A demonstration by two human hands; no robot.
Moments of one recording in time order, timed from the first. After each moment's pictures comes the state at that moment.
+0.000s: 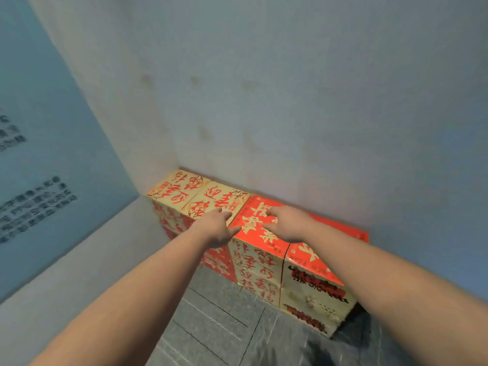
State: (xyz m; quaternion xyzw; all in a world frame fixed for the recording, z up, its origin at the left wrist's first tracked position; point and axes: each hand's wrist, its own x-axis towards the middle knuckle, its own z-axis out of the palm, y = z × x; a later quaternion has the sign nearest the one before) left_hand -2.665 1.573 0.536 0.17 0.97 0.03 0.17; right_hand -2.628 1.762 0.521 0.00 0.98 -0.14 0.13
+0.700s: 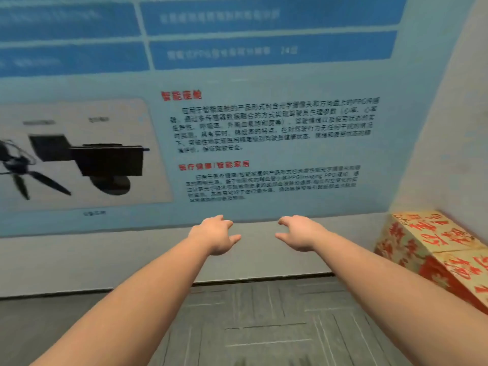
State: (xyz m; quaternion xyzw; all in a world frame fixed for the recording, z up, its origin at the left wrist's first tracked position) left_hand -2.315 0.982 0.590 -0.30 0.95 0.06 0.10; right_hand -2.471 1.138 0.577 -0.42 0.89 -0.05 0.14
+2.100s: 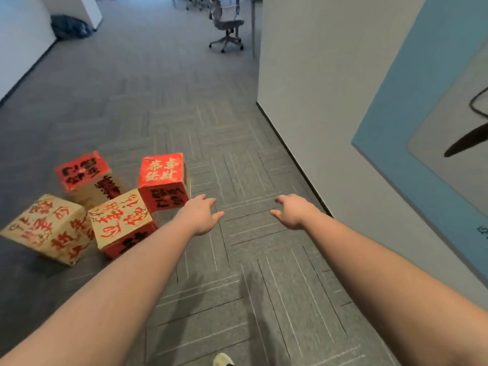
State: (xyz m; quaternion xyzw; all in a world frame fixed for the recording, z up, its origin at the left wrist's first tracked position) left_hand -1.483 0.550 0.465 -0.84 0.49 0.21 0.02; right_hand -1.678 0.413 0.455 -0.86 0.45 0.15 0.20
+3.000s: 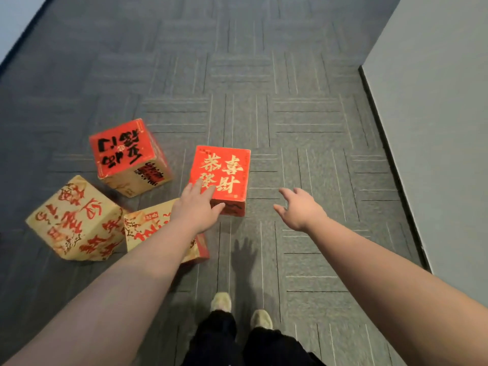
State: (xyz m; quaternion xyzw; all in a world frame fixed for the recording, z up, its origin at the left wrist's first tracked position) left_hand -0.963 0.360 0.319 -0.91 0.33 0.25 0.03; right_hand -1.125 0.178 0.304 -0.87 0.36 0.21 0.24
